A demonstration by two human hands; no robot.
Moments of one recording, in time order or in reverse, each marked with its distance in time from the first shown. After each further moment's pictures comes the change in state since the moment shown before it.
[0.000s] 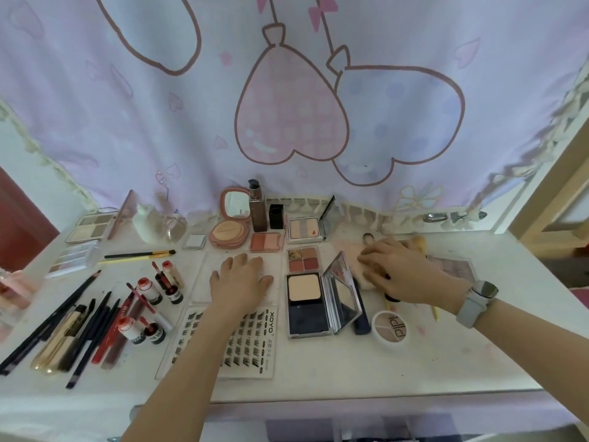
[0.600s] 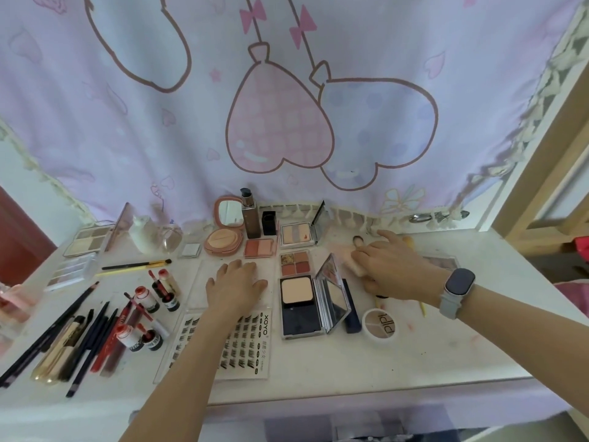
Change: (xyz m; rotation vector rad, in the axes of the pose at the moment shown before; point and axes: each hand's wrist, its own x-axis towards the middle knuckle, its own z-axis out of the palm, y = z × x) left_hand 0.003 0.002 -0.001 -0.048 0.008 -0.026; right_hand 0.002 -0.011 -0.018 -0.424 -0.059 -0.112
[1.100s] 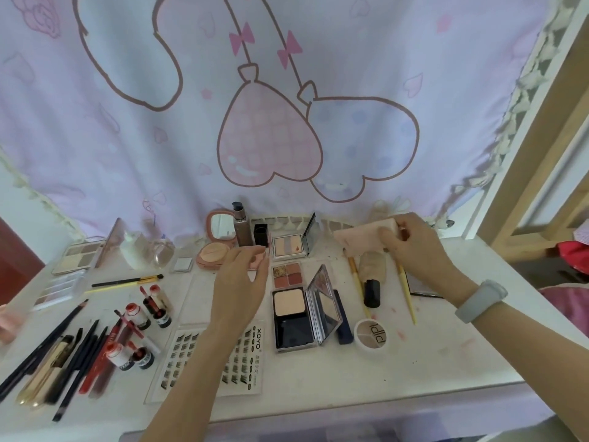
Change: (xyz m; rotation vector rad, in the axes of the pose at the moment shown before) left_hand -0.025 0.033 -0.022 -0.566 0.571 0.359; right_hand -0.022 0.023 -0.034 1.108 0.513 0.674
